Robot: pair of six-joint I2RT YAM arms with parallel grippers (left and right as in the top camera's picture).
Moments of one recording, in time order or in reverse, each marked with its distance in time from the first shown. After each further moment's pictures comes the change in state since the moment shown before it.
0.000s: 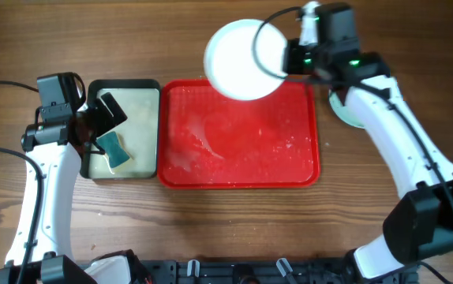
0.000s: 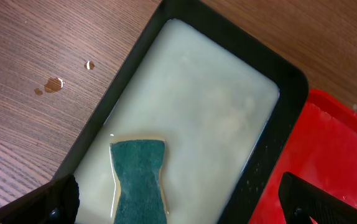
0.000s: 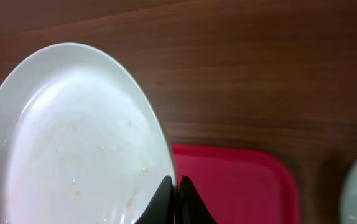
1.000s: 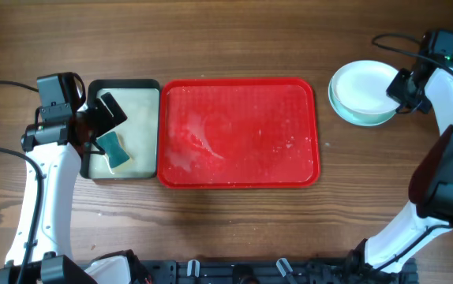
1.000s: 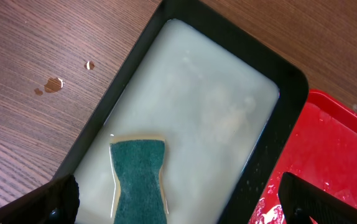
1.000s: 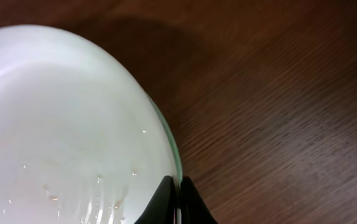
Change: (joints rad) left arm 0.000 0.000 0.000 0.000 0.000 0.000; right arm -0.532 0.252 0.000 -0.205 0.323 -0.002
